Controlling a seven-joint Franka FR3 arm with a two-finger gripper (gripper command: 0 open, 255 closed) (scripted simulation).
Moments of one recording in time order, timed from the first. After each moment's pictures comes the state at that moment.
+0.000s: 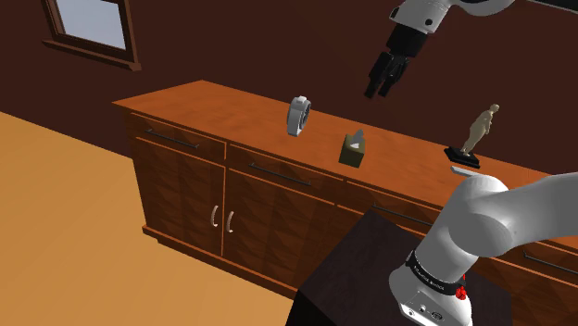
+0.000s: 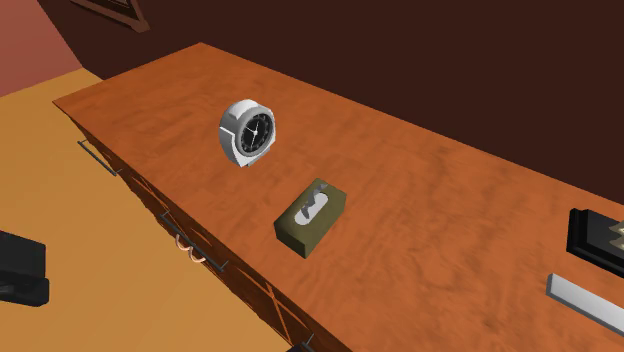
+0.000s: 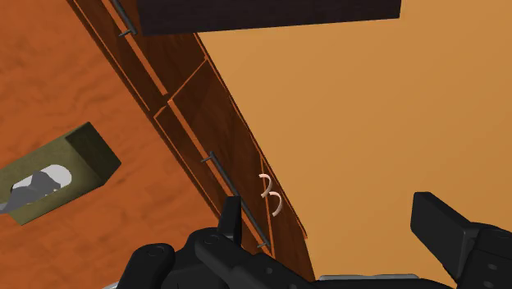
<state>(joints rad) 0.00 -0.82 -0.07 -2.27 0.01 1.61 -0.01</state>
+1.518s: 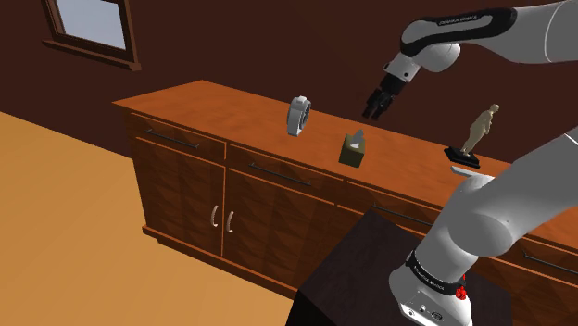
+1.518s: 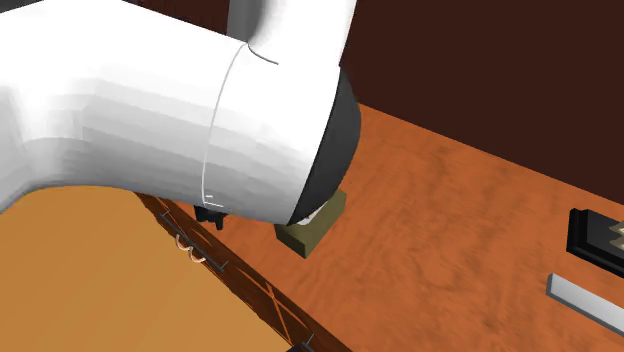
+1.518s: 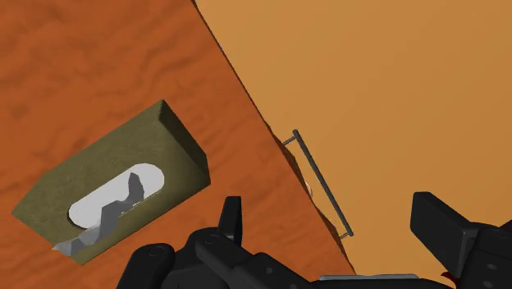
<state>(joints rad) 0.00 -0.40 -0.63 -2.21 0.07 1.91 -0.51</state>
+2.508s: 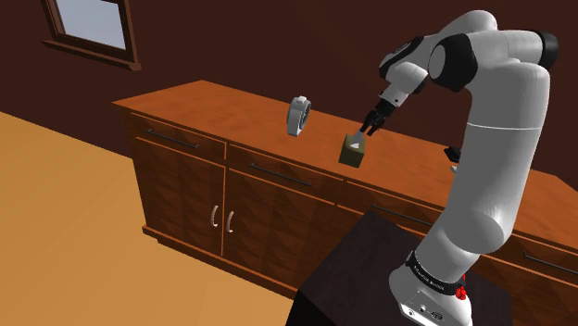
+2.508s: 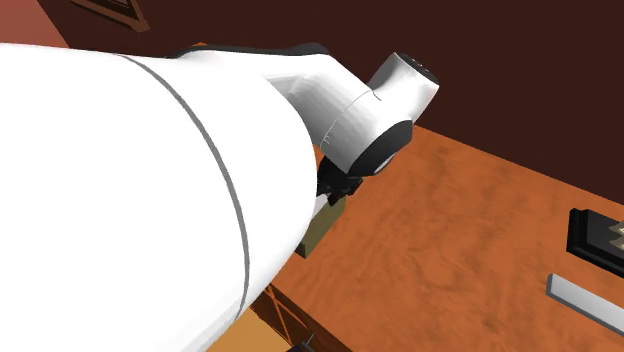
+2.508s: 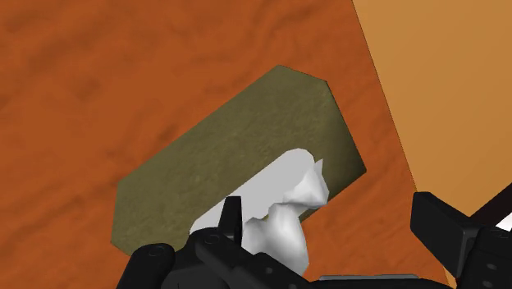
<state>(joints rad) -0.10 0.31 -0.88 -1.86 0.63 1.83 -1.07</state>
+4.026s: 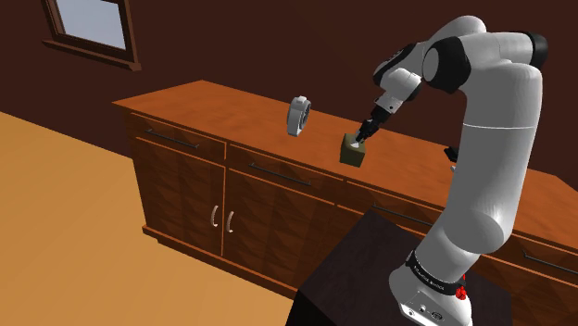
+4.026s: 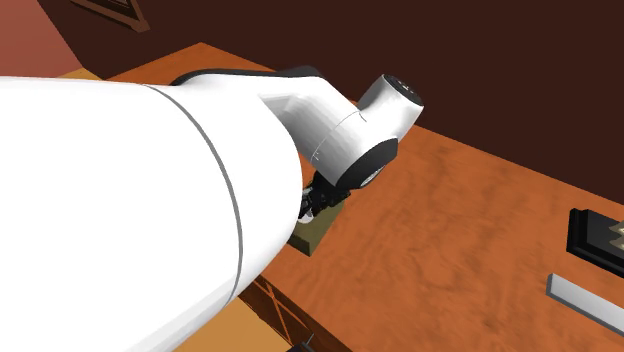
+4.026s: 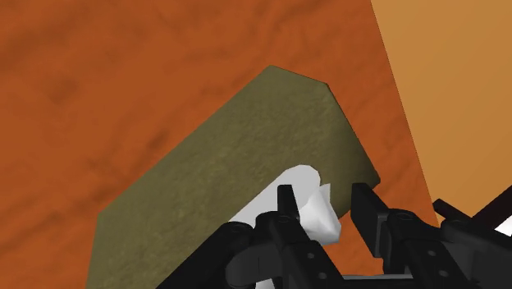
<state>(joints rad) -0.10 0.35 -0.86 -1.90 0.68 1.88 -1.09</state>
